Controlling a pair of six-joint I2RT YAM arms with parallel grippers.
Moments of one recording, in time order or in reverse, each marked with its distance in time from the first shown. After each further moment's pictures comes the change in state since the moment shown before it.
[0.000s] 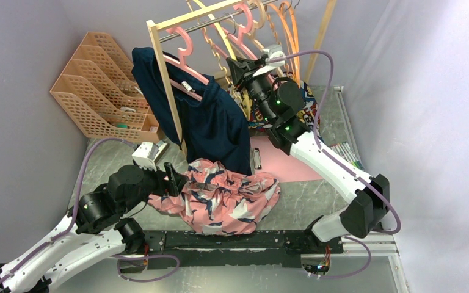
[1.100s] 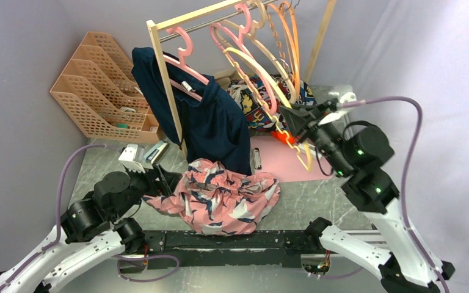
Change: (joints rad) left arm 0.000 -0.105 -0.003 -0.001 -0.038 -0.019; right arm 0.000 -0.628 -0.101 -0.726 -0.055 -0.017
